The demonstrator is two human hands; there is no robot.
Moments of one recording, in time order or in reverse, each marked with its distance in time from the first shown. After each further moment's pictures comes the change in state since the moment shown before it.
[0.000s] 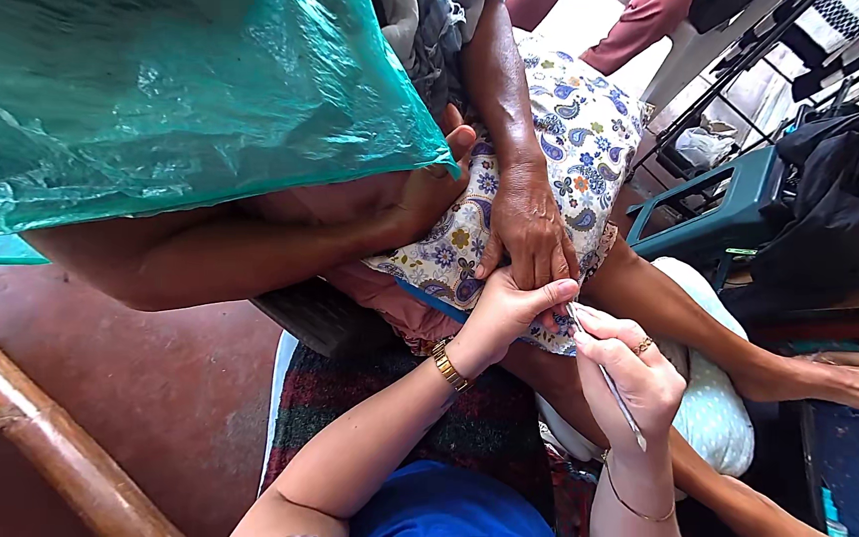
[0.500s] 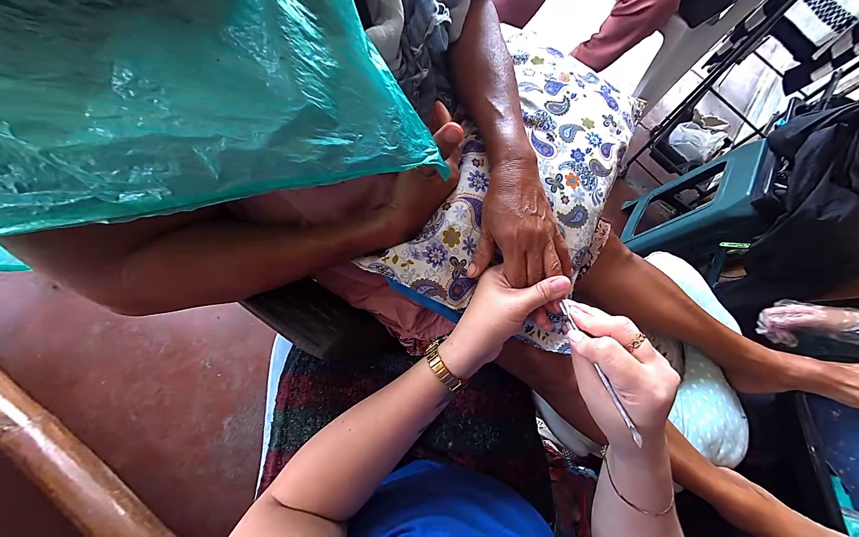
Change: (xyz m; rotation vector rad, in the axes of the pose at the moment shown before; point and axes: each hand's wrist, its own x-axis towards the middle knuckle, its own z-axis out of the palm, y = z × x) left_hand -0.001 0.000 -0.001 0.021 0.000 -0.001; right_hand 0.000 0.001 -0.002 0.029 -0.021 -0.015
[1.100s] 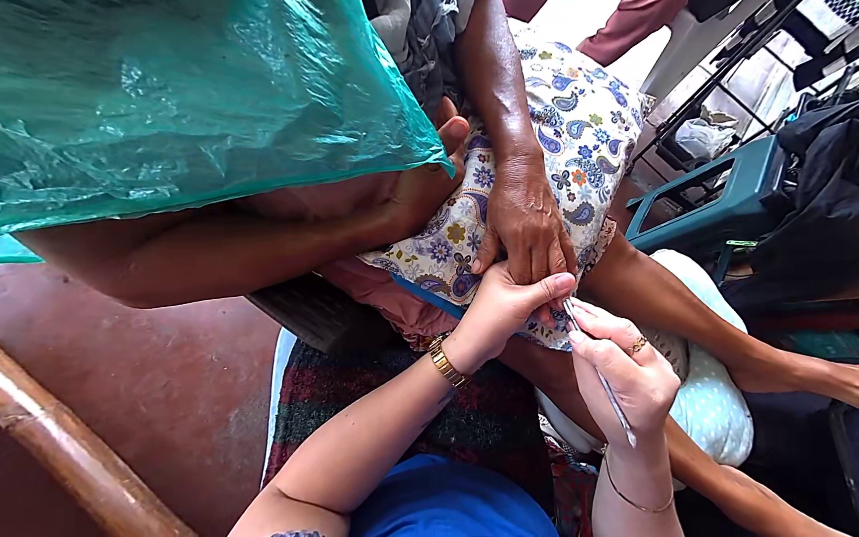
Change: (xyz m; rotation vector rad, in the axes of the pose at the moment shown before) left_hand 0.000 -0.001 -0.001 -0.003 0.001 0.009; right_hand -0.004 0.002 0.003 -0.045 0.010 -0.036
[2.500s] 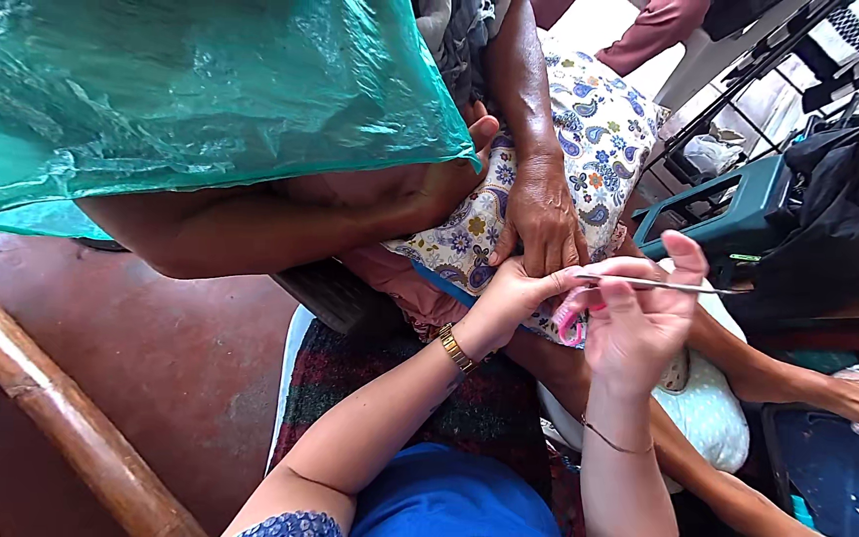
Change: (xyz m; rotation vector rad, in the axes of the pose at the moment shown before) left_hand -0.002 0.004 -0.005 -0.053 -0.045 -0.043; right_hand 0.045 0.000 0.028 0.899 0.278 0.404
